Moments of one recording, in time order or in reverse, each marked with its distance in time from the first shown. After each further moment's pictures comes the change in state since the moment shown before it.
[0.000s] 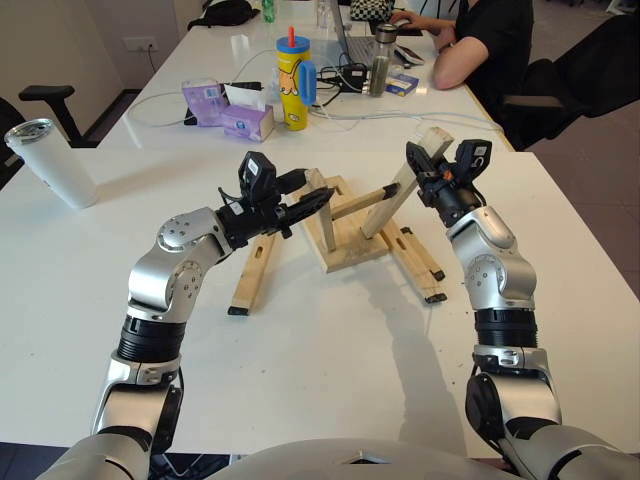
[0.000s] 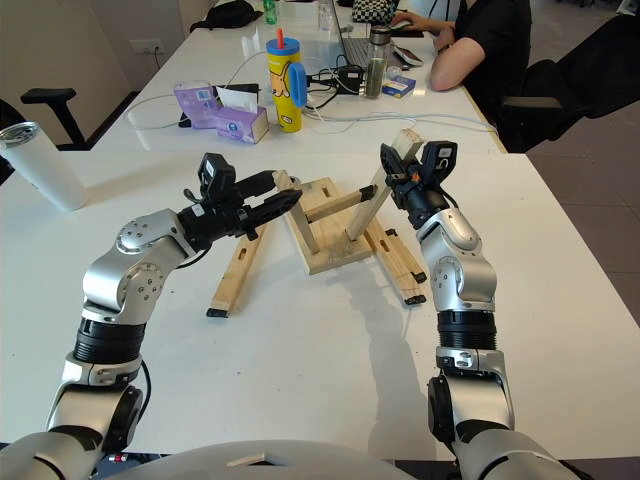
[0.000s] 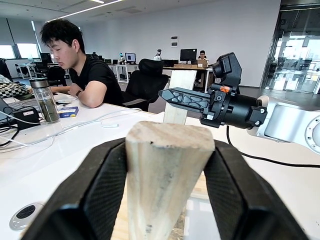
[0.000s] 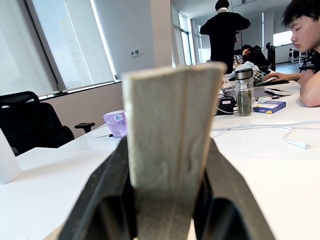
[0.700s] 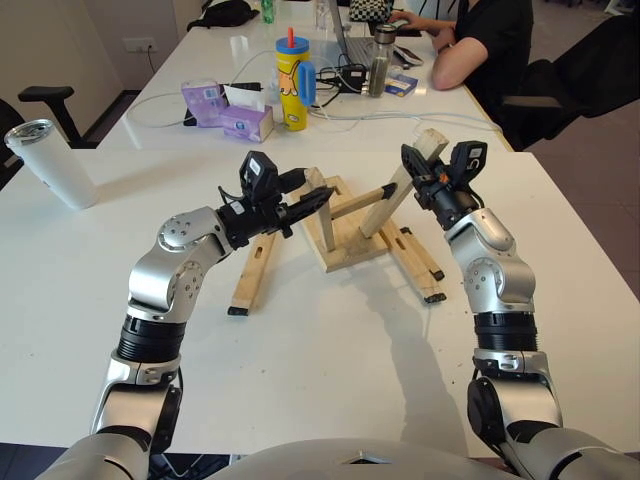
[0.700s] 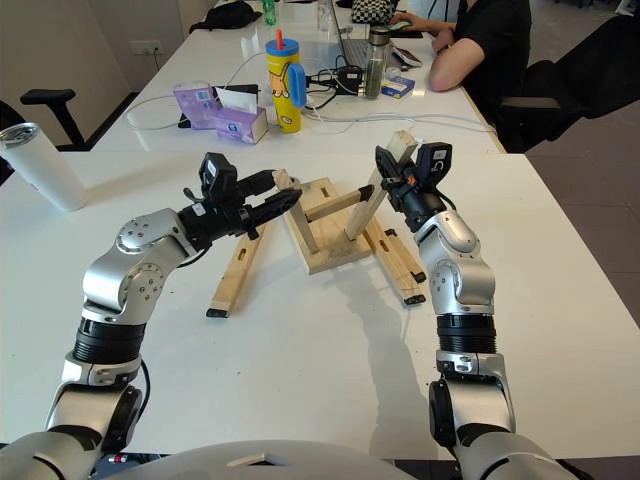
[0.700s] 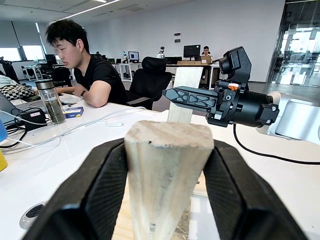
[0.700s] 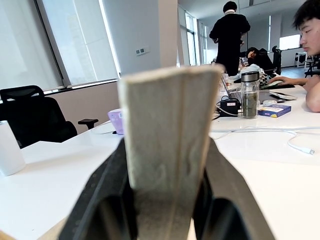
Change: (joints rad) left arm -0.003 0.011 -0.018 -0.002 0.031 0.003 0.016; right arm 0.018 -0.003 0.023 -0.030 -0.017 -0.001 0.013
